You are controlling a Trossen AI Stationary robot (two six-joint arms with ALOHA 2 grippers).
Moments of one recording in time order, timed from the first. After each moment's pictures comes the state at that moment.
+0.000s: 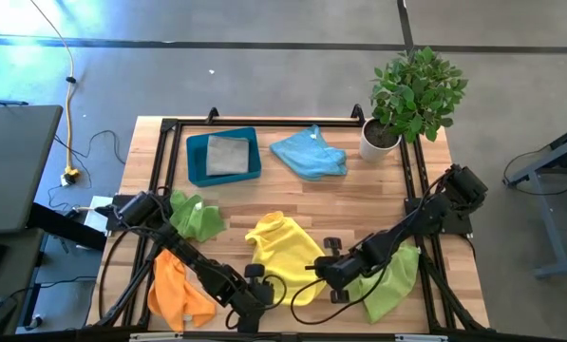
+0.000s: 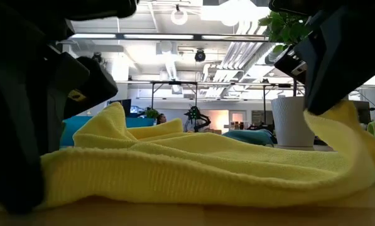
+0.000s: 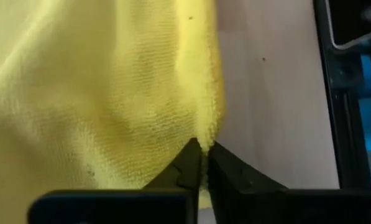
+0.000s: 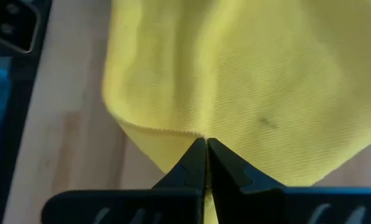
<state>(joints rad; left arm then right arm) -0.58 2.07 1.27 -0.30 -0.18 -0.64 0.58 1.74 1.04 -0.30 0.18 0.47</state>
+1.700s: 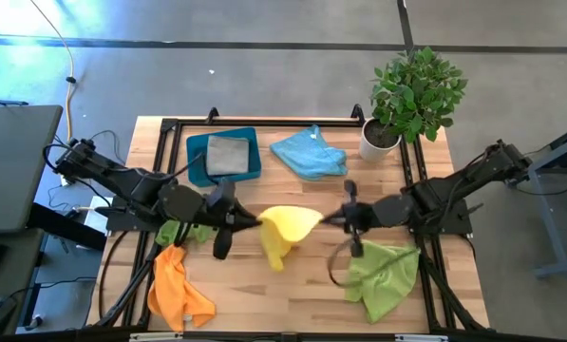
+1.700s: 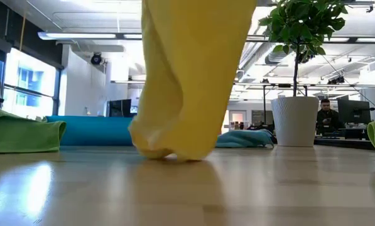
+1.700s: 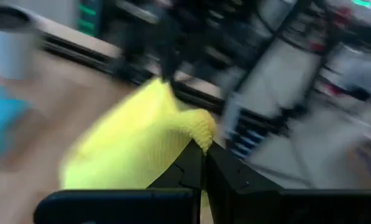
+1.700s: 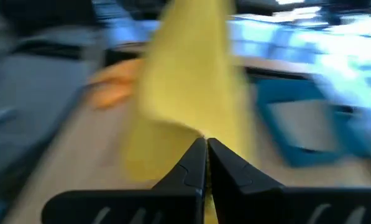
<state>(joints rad) -0.33 1.25 1.27 -0.39 -0.30 -0.55 0.44 1.19 1.06 -0.29 0.32 0.03</state>
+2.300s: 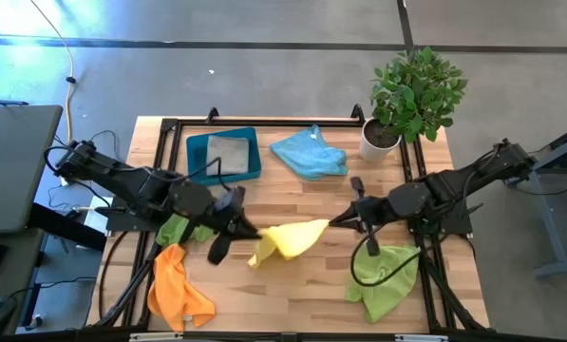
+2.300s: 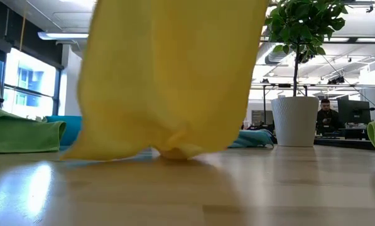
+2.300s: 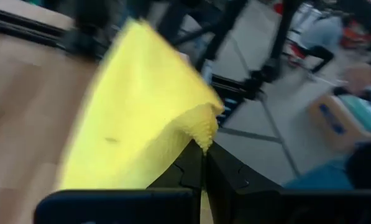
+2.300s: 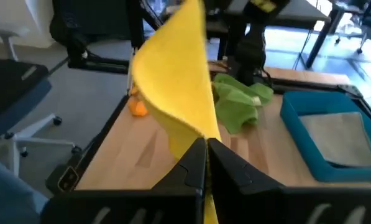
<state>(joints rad) -0.25 1.26 1.27 -0.41 -0.07 -0.47 0.42 1.09 1.07 -0.34 0.23 0.05</state>
